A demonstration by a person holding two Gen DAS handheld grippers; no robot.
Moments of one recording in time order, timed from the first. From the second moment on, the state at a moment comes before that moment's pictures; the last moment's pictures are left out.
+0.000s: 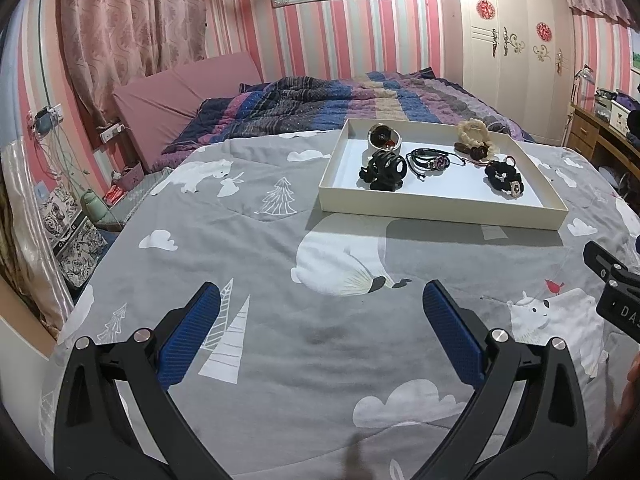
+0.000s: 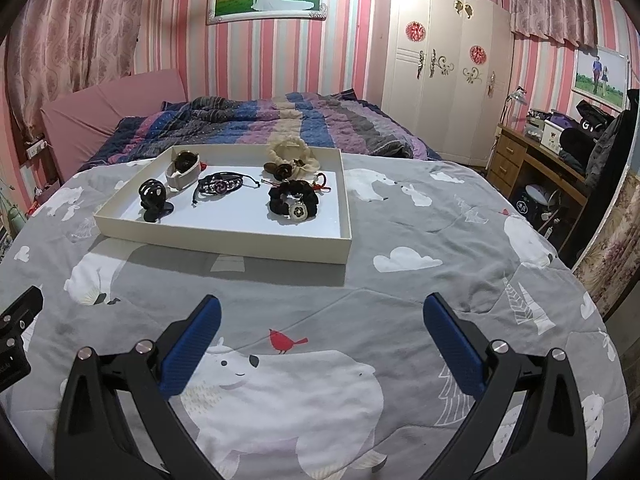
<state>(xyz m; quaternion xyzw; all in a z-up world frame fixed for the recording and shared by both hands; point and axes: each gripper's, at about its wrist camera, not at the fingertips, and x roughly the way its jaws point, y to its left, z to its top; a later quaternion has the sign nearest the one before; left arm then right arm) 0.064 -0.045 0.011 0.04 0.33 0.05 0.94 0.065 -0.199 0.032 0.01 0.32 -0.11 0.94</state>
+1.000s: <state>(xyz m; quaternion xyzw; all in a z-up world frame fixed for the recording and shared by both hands) 0.067 -0.042 0.009 0.04 0.34 0.06 0.94 0.067 -0.200 0.032 0.01 0.32 -0.11 0.94</state>
